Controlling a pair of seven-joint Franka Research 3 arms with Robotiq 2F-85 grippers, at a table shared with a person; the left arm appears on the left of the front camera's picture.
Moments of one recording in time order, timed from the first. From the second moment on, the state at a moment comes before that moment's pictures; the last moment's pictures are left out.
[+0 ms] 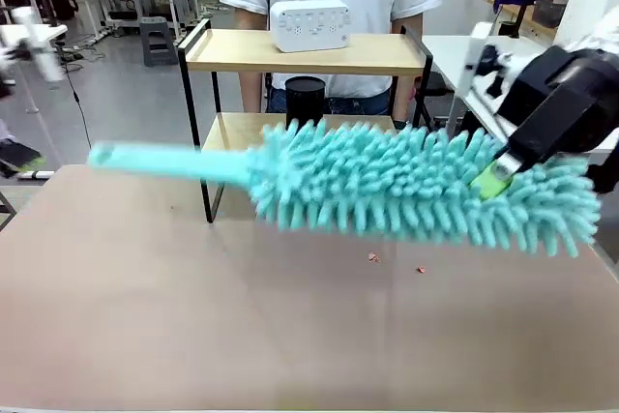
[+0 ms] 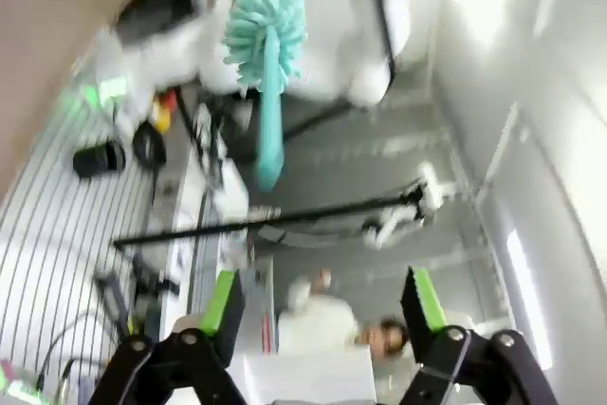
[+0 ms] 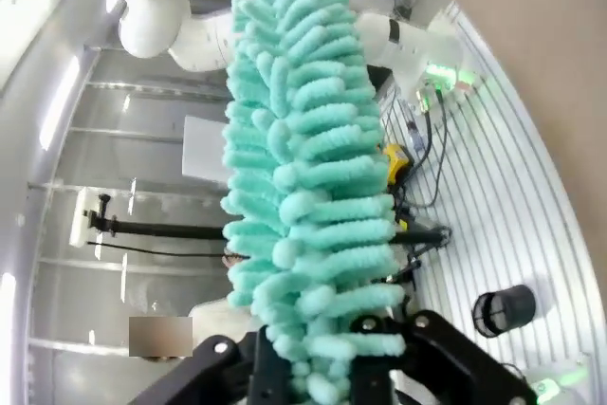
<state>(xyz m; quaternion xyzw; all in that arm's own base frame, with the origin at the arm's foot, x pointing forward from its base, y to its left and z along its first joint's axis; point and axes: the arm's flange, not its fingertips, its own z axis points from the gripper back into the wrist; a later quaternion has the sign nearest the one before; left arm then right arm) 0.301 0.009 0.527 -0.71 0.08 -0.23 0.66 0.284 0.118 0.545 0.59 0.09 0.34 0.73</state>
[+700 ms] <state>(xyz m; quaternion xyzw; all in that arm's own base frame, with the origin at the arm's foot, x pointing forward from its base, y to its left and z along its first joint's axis) 0.314 0.114 0.450 -0.79 -0.18 0.02 0.59 0.278 -0.152 0.521 0.64 -0.27 -0.07 0.72</state>
